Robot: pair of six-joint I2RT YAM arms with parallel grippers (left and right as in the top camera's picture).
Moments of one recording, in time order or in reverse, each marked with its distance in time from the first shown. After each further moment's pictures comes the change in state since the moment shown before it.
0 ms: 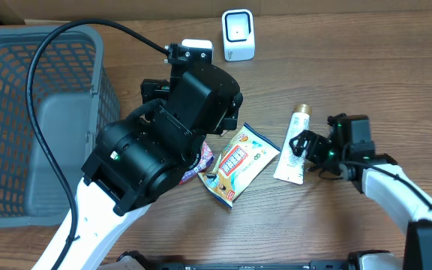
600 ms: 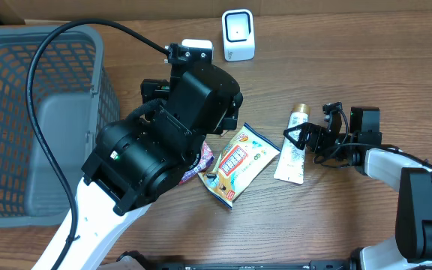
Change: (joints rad) left arm 0.000 0.000 0.000 0.000 0.000 0.000; right arm -0.100 0.247 0.064 0.216 -0.384 -0.224
